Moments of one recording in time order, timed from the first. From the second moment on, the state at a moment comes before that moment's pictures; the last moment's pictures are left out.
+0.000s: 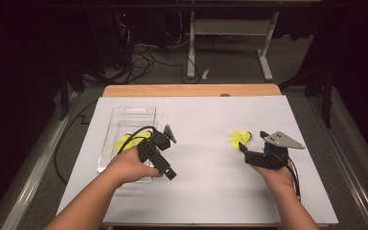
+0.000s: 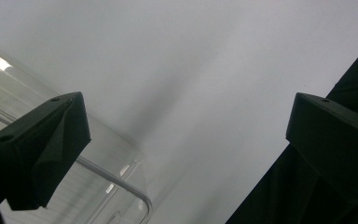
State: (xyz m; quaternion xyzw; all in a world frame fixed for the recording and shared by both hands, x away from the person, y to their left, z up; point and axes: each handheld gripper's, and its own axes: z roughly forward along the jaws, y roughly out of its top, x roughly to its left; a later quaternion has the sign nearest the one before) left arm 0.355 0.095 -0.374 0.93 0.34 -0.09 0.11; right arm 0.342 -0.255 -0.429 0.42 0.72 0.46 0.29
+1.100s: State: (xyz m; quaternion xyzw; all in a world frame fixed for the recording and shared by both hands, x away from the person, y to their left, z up) left arm 0.350 0.086 -0.380 0.94 0.32 -0.09 0.10; right arm 0.390 -0.243 -0.443 0.43 0.76 0.40 0.28
